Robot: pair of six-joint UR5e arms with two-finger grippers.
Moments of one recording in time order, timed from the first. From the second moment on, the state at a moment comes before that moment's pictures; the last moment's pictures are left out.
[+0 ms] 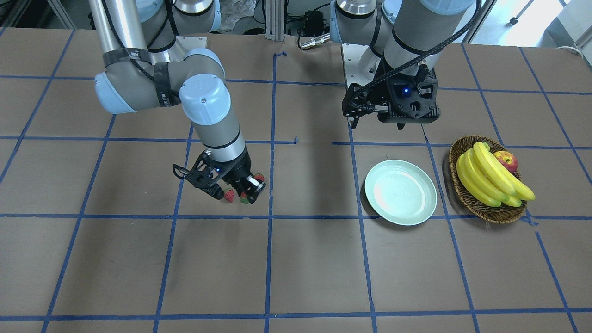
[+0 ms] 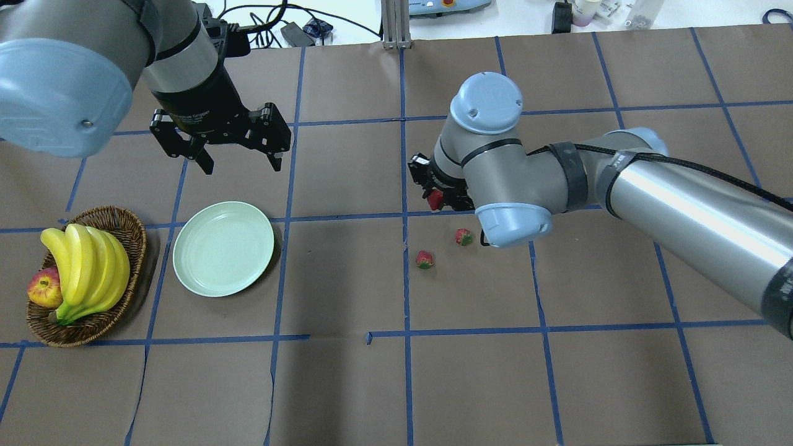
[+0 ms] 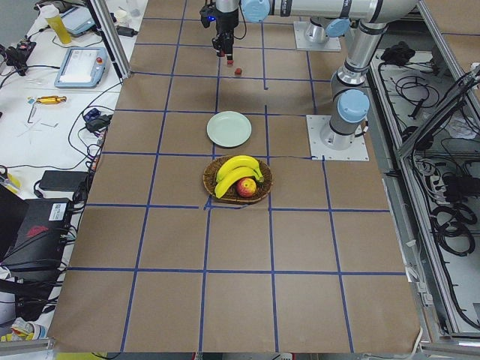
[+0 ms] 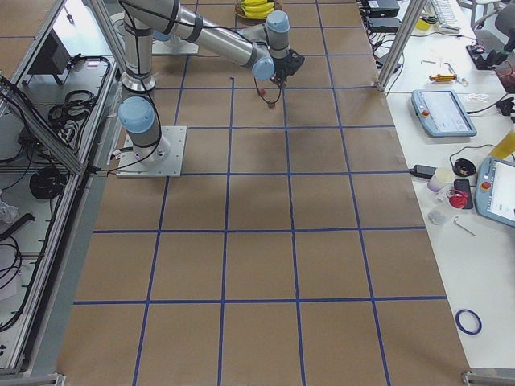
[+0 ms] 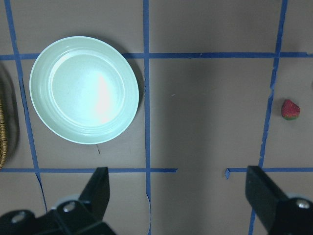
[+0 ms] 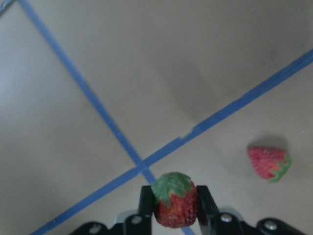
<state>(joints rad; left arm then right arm) -1.65 -1.61 -1.58 -1.57 1.57 -0.09 1.88 -1.24 1.85 -2.36 -1.43 0.89</state>
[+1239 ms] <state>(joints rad) -1.65 -1.60 -1.58 -1.57 1.57 -0.09 2.01 -1.20 1.84 -2.28 -1.53 0.75</state>
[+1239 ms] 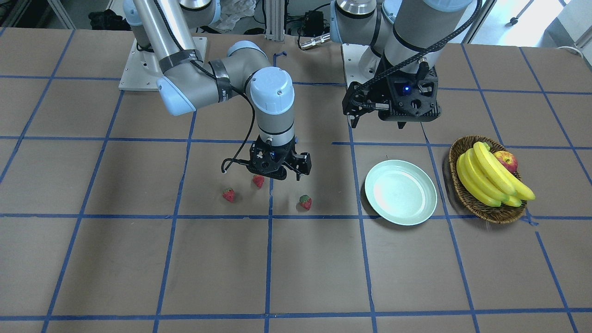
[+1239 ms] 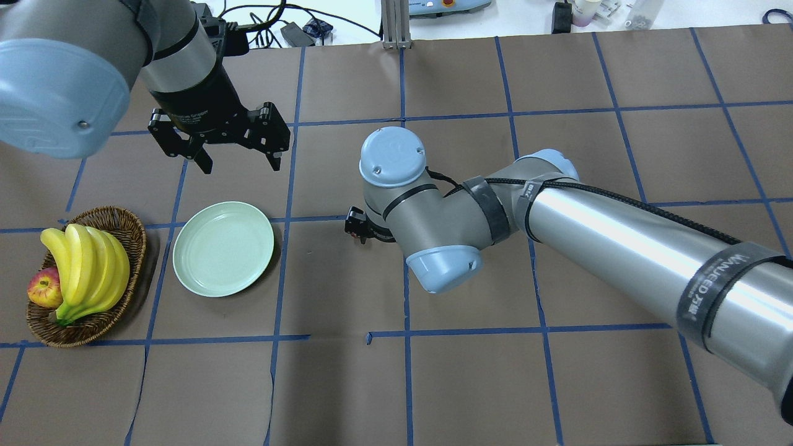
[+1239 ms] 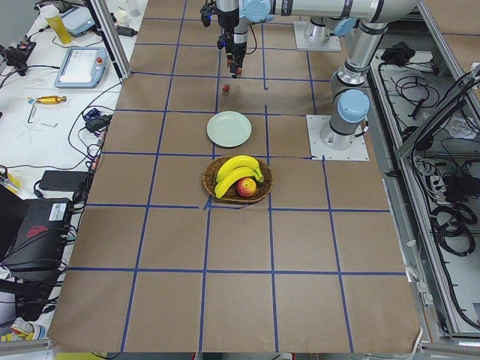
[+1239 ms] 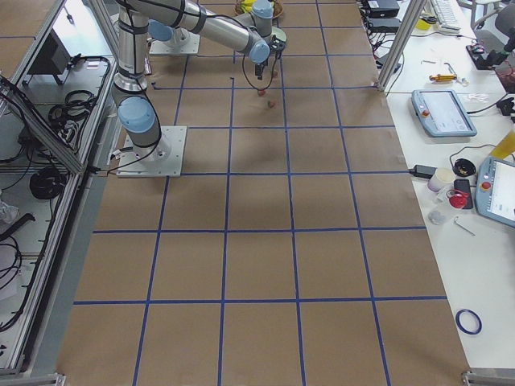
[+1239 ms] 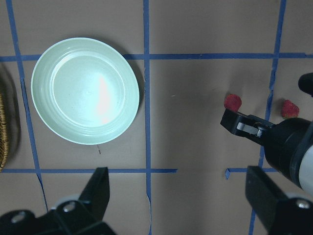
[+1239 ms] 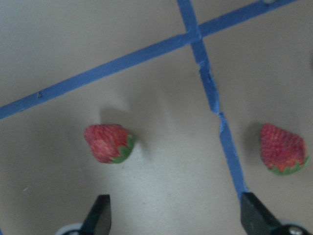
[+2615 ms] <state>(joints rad) -1.65 -1.61 -1.58 -1.57 1.57 -0.09 1.83 -1.15 1.90 -2.23 -1.63 0.69</state>
